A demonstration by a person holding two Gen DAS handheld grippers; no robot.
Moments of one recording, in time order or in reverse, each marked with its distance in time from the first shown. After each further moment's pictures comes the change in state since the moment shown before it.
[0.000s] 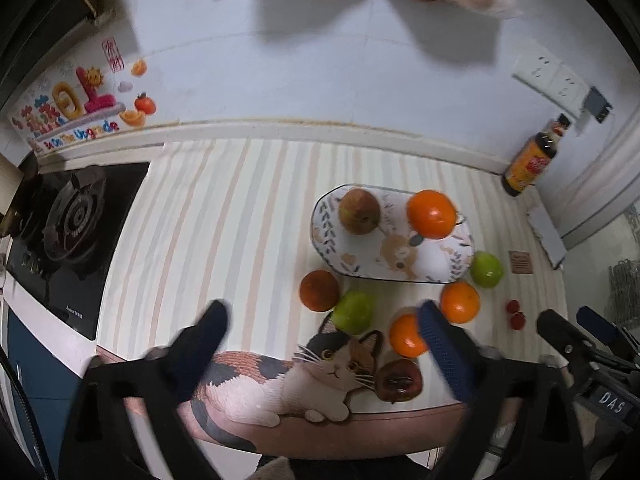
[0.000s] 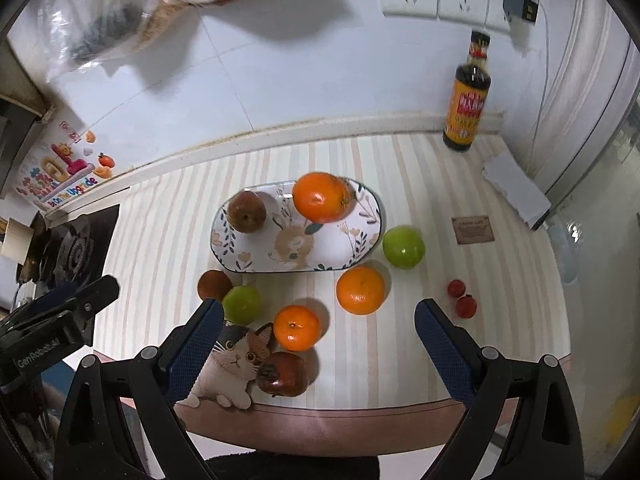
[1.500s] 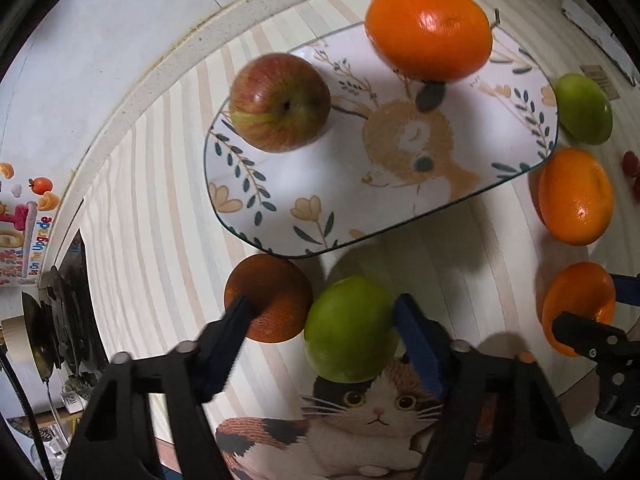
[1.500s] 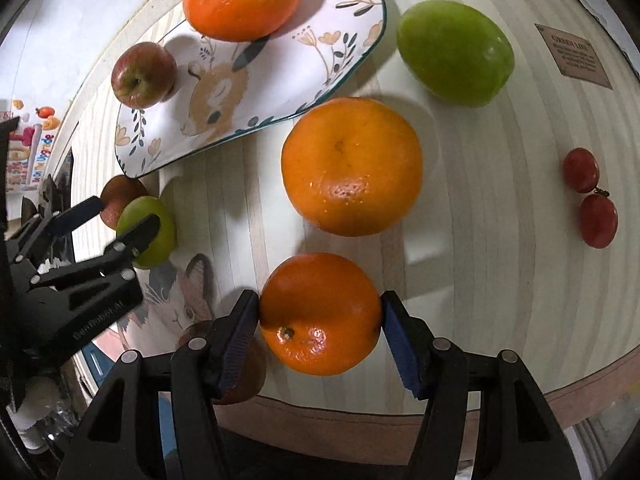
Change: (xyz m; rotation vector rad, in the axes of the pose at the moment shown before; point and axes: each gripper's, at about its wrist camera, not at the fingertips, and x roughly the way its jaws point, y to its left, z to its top) left arm 0.195 -0.098 -0.022 0.519 0.290 0.205; right arm 0.214 -0.037 -0.040 0.108 0.486 0.135
